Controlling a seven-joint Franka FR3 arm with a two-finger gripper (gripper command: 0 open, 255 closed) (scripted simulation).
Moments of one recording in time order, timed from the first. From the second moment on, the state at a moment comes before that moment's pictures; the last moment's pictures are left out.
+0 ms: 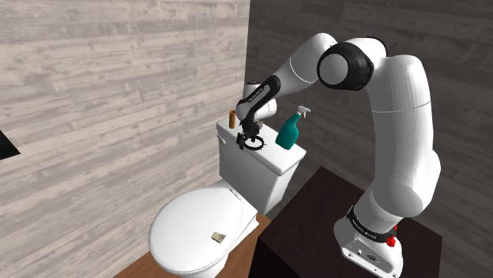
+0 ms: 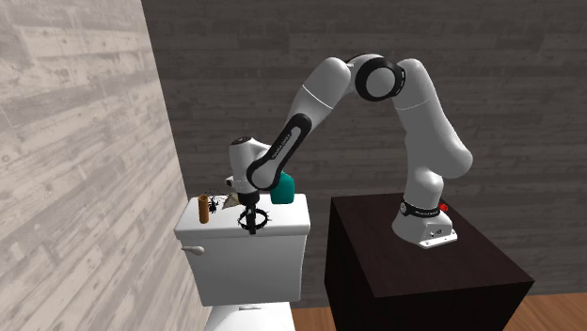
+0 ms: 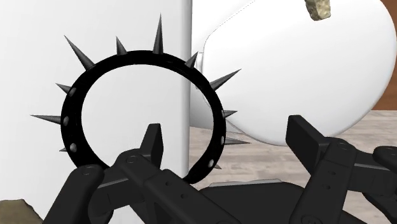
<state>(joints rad) -0.06 0.57 -0.07 -1.96 0.12 2.48 -0.25</state>
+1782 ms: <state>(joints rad) -0.05 0.43 -0.08 -1.97 0.10 2.35 -0.23</state>
